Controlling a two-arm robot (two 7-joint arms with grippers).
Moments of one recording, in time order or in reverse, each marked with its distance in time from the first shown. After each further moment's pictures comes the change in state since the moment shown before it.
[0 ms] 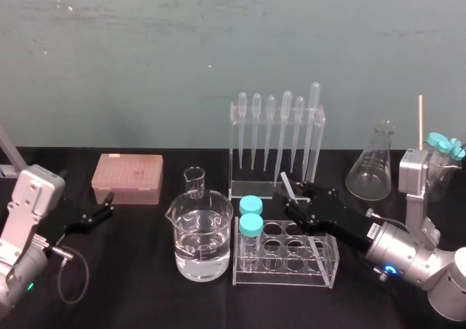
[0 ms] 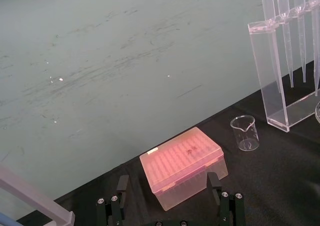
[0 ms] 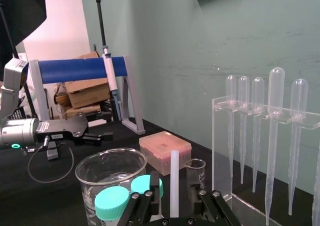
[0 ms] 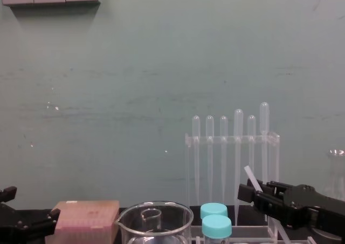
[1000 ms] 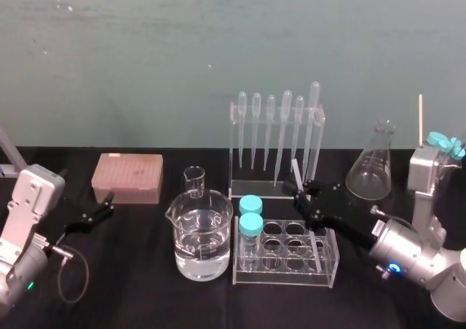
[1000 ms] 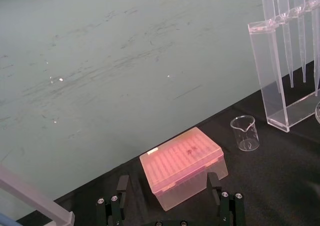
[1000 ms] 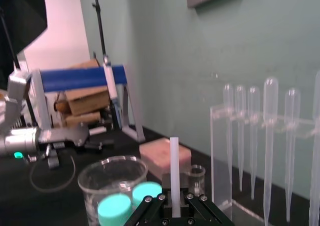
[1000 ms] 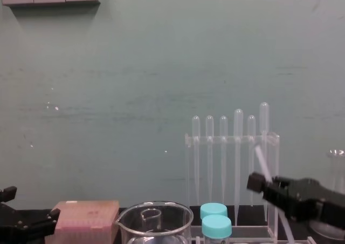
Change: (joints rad) left arm 0.000 0.000 0.000 0.000 0.000 0.000 0.000; right arm -0.022 0.007 0.020 -0.039 0.025 0.005 -0.001
